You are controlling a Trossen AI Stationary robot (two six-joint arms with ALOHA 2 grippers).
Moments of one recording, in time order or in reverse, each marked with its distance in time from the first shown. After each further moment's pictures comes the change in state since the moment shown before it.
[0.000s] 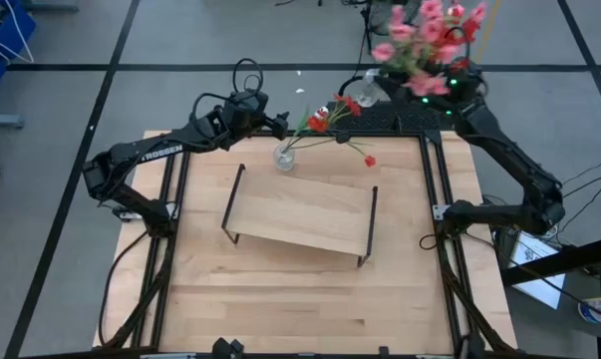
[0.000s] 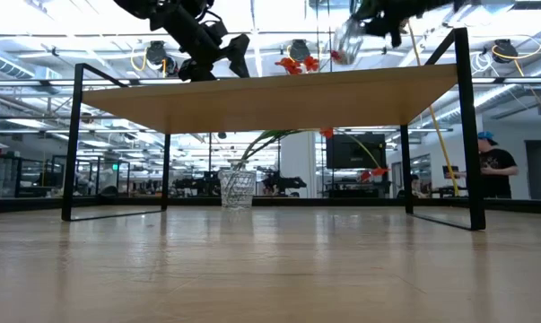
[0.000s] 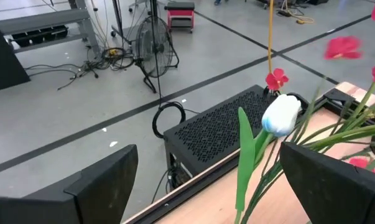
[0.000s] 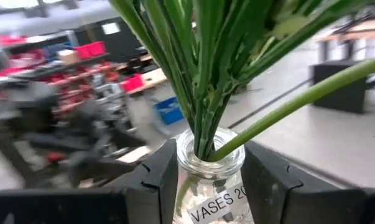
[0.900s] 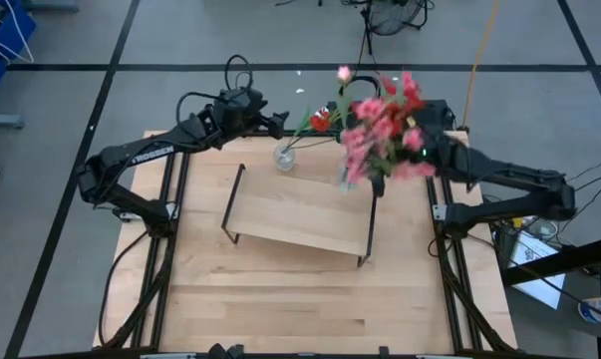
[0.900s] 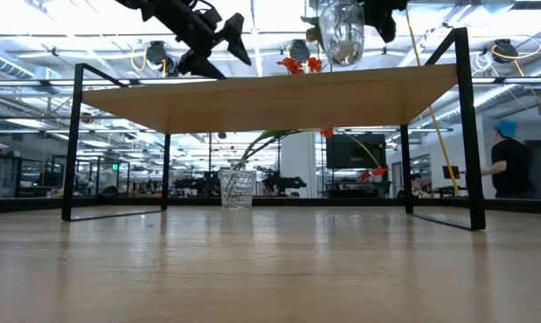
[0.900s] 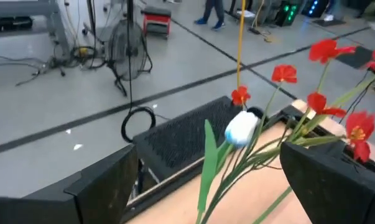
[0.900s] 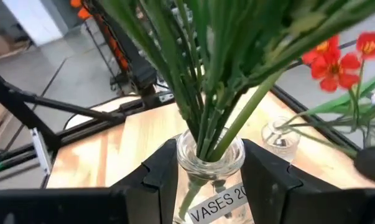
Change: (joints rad) left arm -0.002 -0.059 0.001 -0.008 0.108 -0.086; right arm 0.683 -0.118 -0.177 -0.192 0.319 0.043
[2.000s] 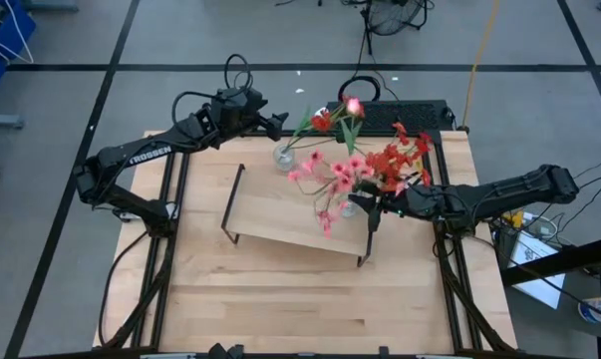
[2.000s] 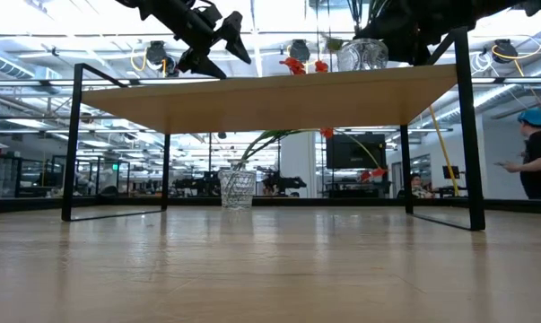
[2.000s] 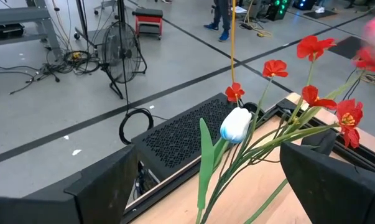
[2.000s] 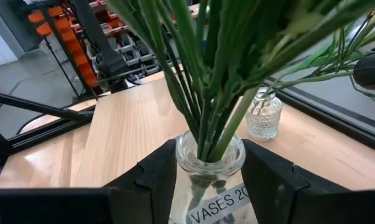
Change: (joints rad) left arm 0.004 -0.016 -0.001 -0.006 0.034 0.055; right arm 0.398 -0.073 -0.433 0.288 0.570 0.121
